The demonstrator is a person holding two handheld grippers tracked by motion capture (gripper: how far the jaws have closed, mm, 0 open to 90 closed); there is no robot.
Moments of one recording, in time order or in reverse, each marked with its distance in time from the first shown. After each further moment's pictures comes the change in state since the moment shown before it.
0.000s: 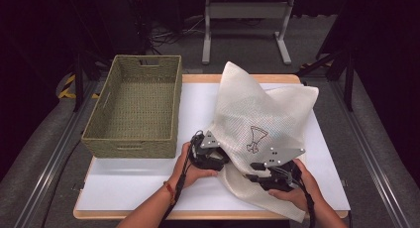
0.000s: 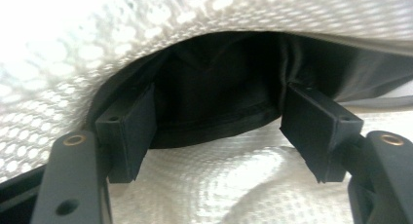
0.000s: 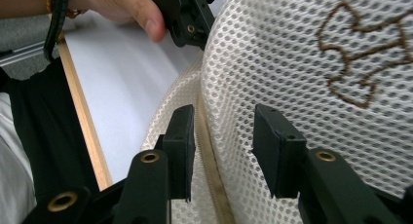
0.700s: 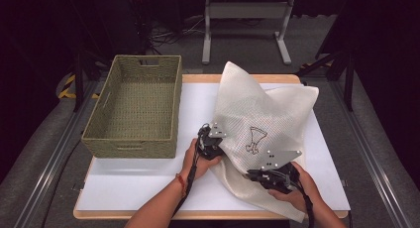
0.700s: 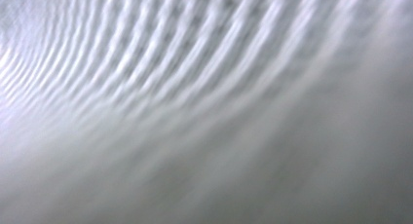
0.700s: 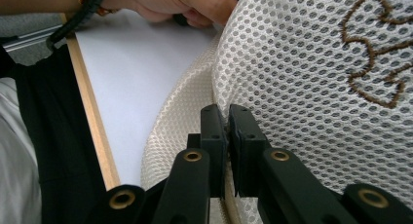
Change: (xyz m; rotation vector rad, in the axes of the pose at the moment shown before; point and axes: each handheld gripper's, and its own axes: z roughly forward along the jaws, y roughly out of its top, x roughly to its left) left arm 0.007 0.022 0.029 -0.025 -0.057 -0.062; right arm 0.004 -0.001 0.004 0.025 0.031 -0.038
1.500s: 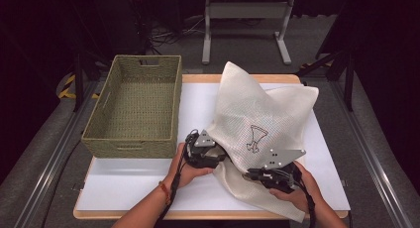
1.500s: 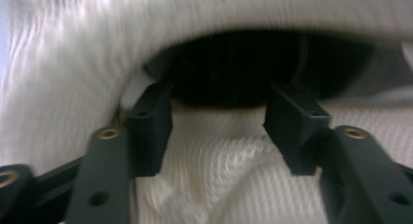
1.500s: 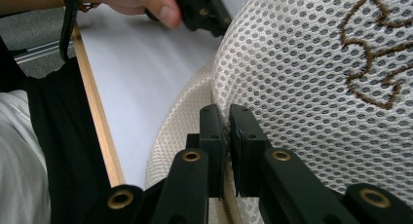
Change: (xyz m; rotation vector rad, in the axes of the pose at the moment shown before) left arm -0.006 -0.030 -0.048 0.037 0.038 0.078; right arm 0.000 0.002 -0.007 -0.040 0.002 0.013
